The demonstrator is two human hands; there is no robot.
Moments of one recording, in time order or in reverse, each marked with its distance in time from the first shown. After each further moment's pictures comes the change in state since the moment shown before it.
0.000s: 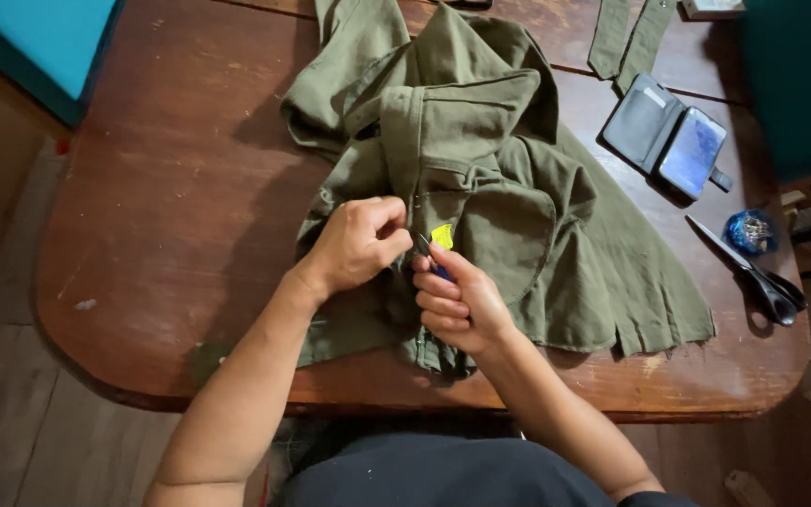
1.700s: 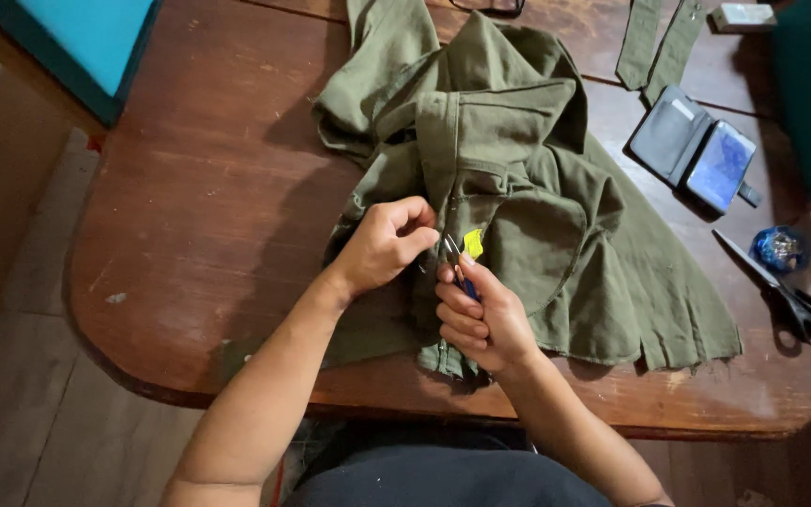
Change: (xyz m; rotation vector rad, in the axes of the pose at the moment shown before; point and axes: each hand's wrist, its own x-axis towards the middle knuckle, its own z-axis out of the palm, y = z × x) left_hand 0.001 -0.017 0.008 -0.434 -0.001 -0.146; right_hand -0.006 0.016 0.014 -0.084 -0.018 -0.143
